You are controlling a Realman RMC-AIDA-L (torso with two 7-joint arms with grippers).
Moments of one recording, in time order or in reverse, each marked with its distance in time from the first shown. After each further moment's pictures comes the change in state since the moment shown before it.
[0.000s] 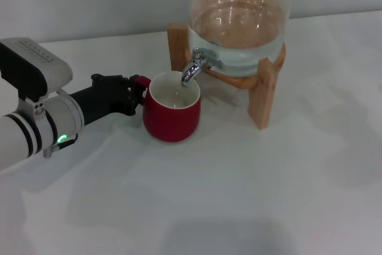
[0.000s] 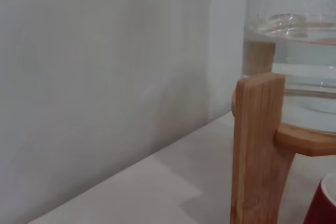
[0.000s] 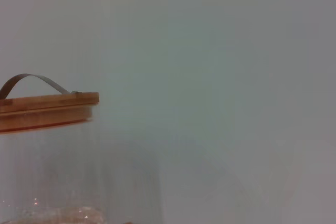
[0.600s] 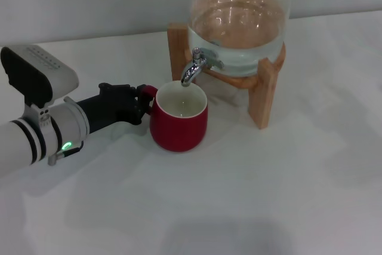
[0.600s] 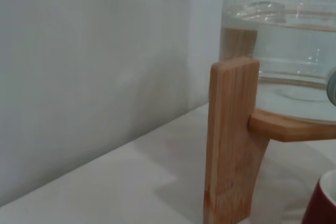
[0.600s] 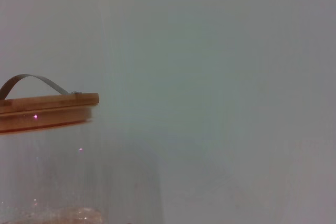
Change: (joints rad) left arm -0.002 -0.002 0.002 -0.016 0.047 -0.013 -0.040; right arm 0.004 0.000 0.000 -0.001 0.000 -0.003 -0.002
